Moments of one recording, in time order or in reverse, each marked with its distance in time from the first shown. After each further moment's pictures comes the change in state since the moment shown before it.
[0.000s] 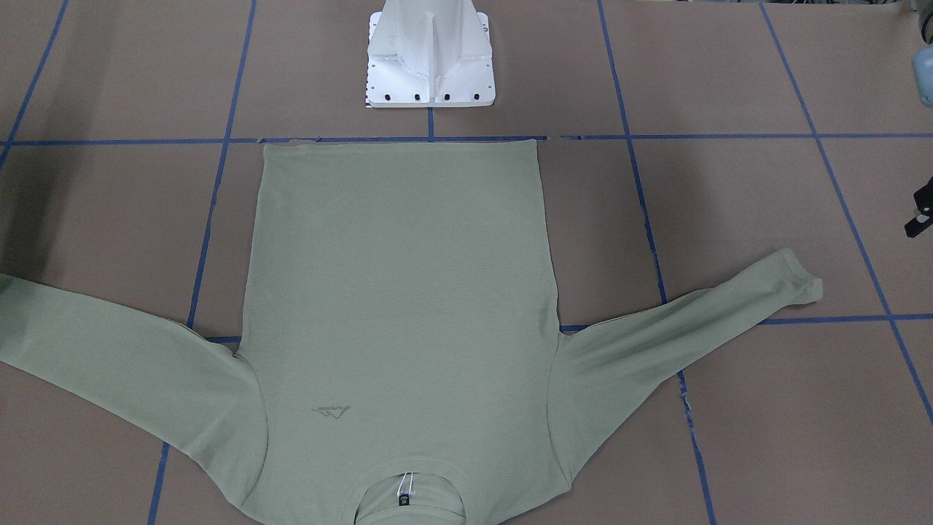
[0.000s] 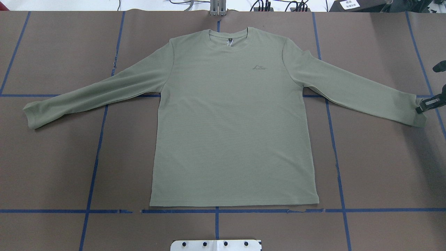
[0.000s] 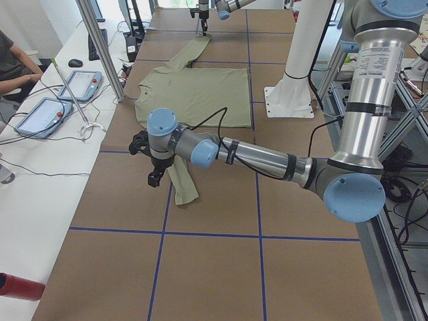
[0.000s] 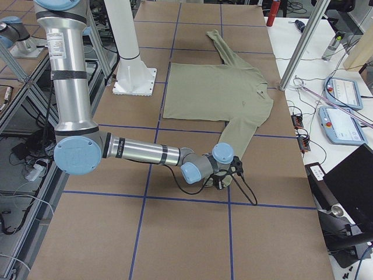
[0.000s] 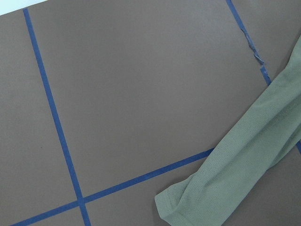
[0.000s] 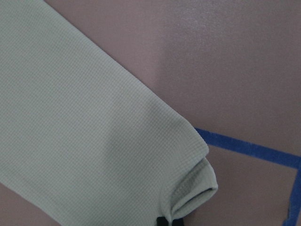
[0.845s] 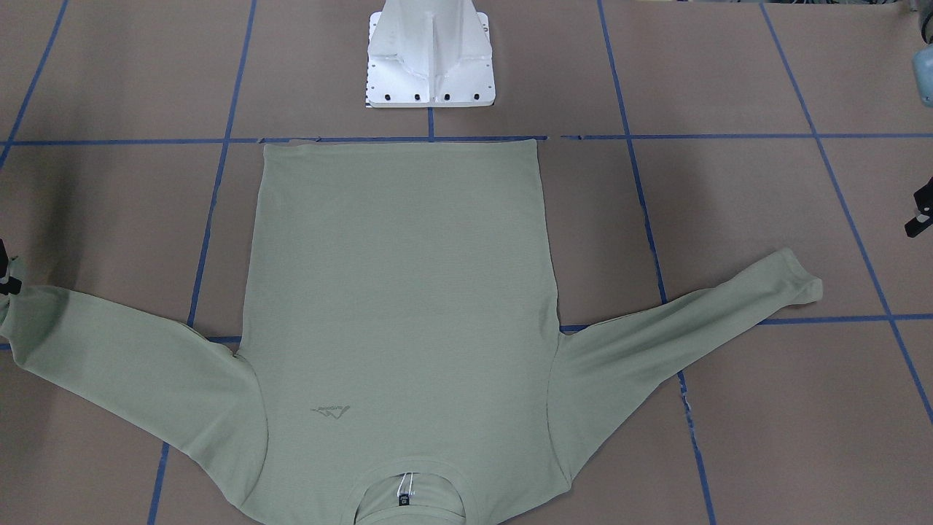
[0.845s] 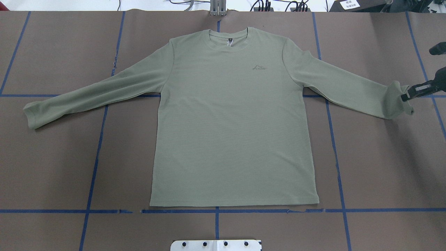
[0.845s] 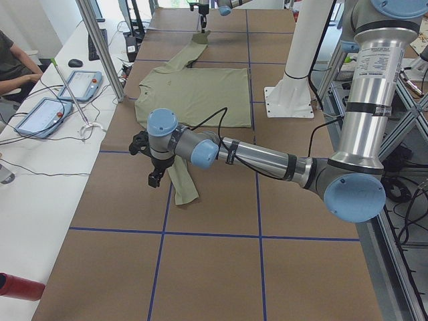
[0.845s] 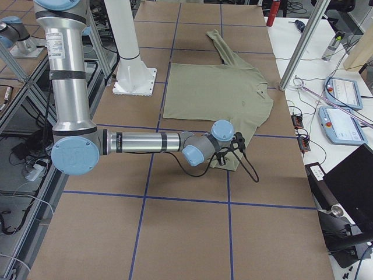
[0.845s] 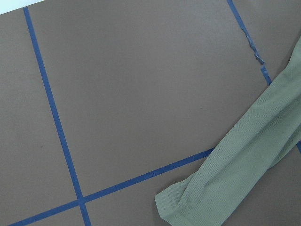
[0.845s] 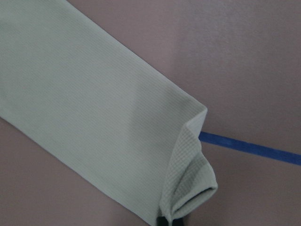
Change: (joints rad) left arm -0.001 0.001 0.000 0.001 0.000 -0.001; right arm -0.002 0.032 0.185 0.006 0.093 0.173
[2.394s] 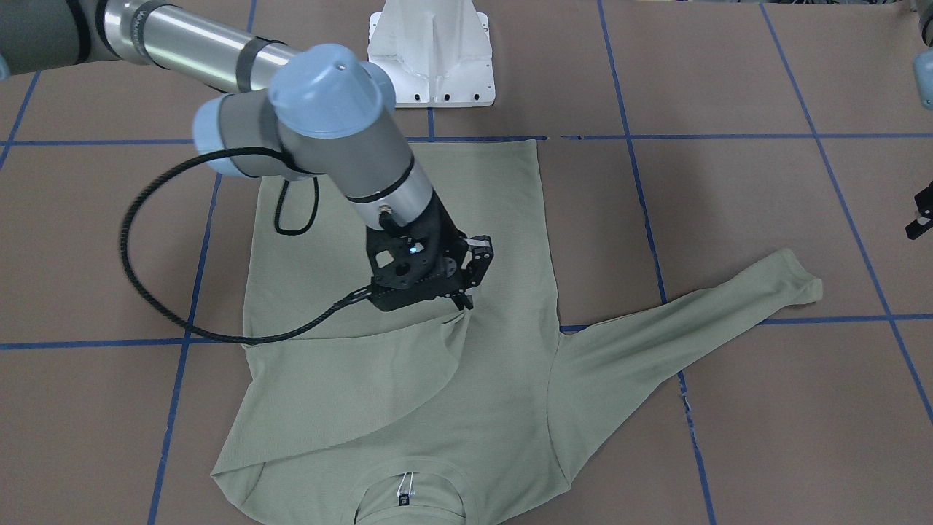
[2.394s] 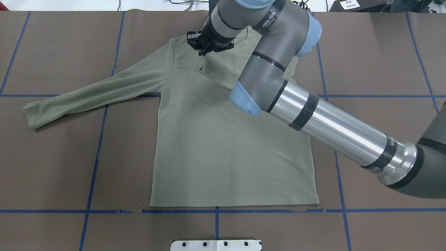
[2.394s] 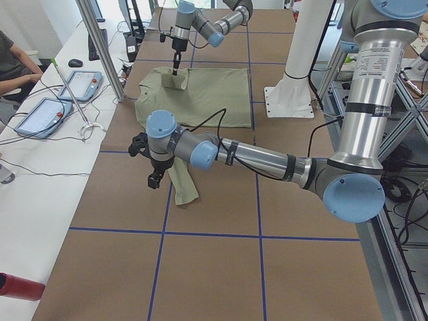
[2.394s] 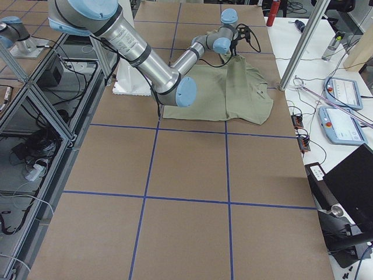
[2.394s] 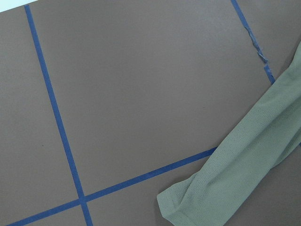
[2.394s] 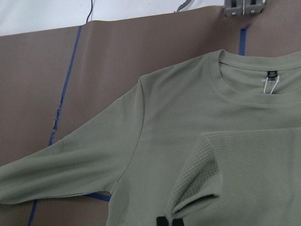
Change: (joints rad) left arm 0.000 -0.004 0.011 0.001 0.002 0.001; right arm -0.510 0.910 -0.218 -0.203 -0.472 0.660
